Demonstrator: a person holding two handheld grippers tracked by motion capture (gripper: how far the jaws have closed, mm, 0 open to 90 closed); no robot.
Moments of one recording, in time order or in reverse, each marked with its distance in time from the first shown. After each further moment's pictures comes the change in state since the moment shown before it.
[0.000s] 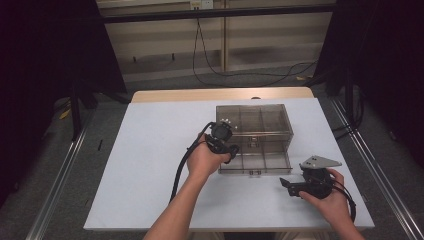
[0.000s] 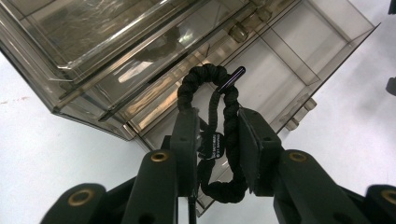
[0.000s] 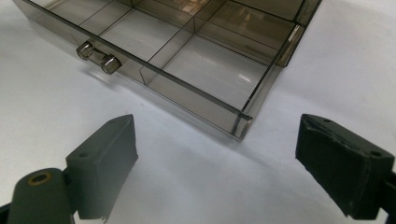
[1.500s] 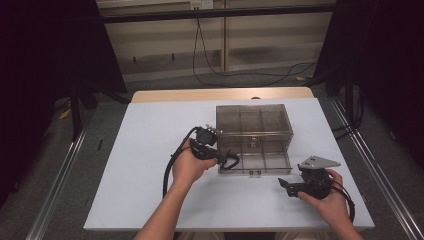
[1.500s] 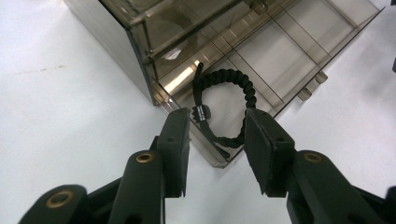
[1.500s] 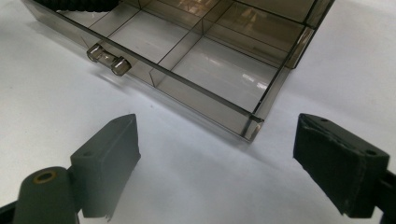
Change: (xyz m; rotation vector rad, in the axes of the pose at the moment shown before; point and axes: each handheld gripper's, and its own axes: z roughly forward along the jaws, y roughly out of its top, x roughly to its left) left arm 0.016 -0.032 -0.024 -0.051 0.011 -0.012; right arm 0.004 0.001 0.000 -0.001 0.015 -0.006
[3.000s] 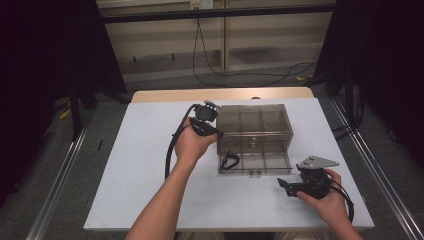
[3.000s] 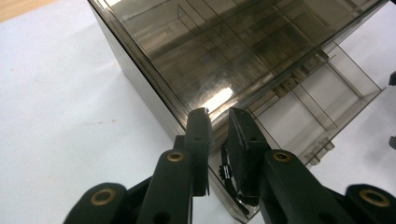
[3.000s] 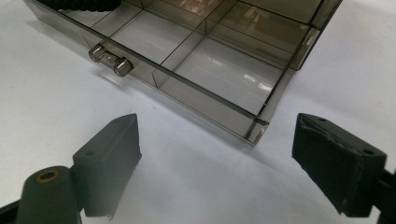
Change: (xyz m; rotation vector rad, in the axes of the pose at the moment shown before) left arm 0.018 0.050 -0.018 -0.072 0.055 -0.066; right arm 0.001 0.001 0.002 0.003 0.006 0.001
